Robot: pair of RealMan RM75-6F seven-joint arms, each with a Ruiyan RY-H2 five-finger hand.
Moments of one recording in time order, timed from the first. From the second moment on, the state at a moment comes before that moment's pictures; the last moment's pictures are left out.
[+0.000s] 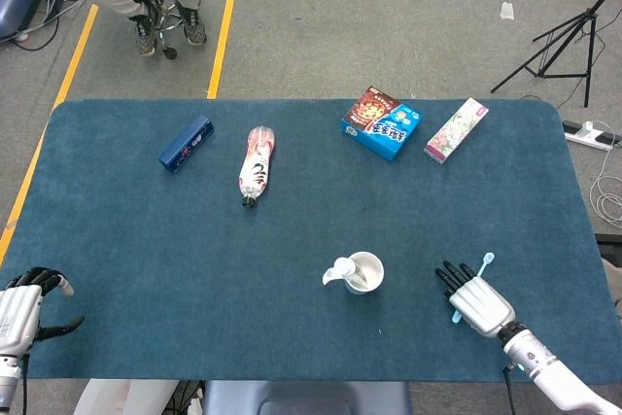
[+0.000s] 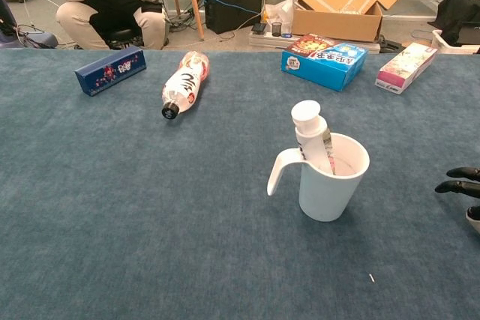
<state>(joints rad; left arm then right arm) -0.09 -1.04 -0.02 -1.76 1.36 1.39 0.12 0.34 -1.34 -0.17 -1.25 -1.72 1.11 -0.38</state>
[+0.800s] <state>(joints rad) -0.09 -1.05 -0.02 -1.76 1.36 1.39 0.13 0.33 -1.34 -0.16 -1.26 -1.71 1.13 -0.37</state>
